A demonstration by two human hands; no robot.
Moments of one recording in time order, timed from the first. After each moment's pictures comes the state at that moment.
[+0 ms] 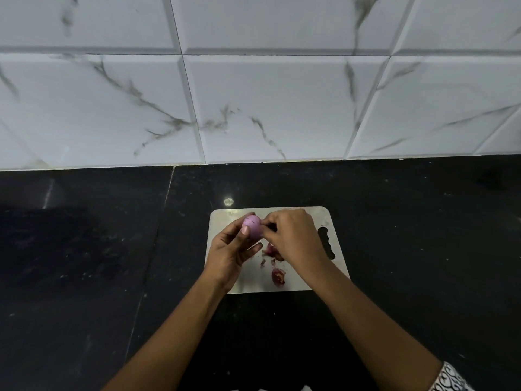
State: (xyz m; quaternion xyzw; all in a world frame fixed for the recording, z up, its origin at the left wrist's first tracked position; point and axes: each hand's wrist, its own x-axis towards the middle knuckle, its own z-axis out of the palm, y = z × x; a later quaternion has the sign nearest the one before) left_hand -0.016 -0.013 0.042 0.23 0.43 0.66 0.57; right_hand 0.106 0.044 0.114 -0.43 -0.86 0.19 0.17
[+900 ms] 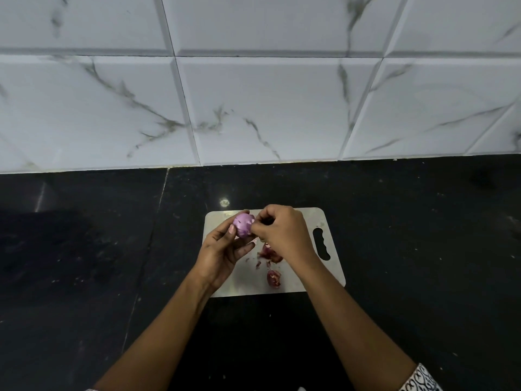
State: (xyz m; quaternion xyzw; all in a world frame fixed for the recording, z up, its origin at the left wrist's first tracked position) left_hand -0.032 -0.006 0.040 0.24 0.36 0.65 0.63; right_hand 0.099 0.049 0.109 -0.50 -0.76 0.33 0.25
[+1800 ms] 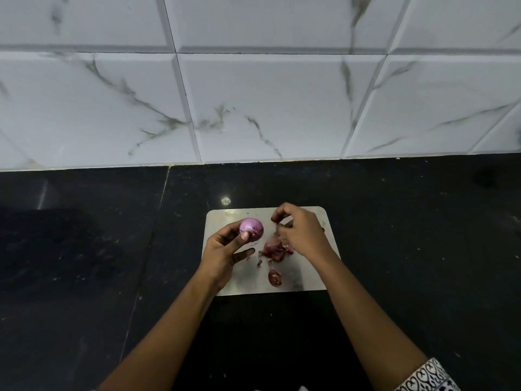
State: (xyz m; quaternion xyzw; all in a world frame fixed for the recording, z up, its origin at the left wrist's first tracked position) left_hand -0.021 -0.008 0.037 0.24 0.51 0.62 0.55; right_hand 0.128 0.078 0.080 -0.50 -0.76 0.36 0.21
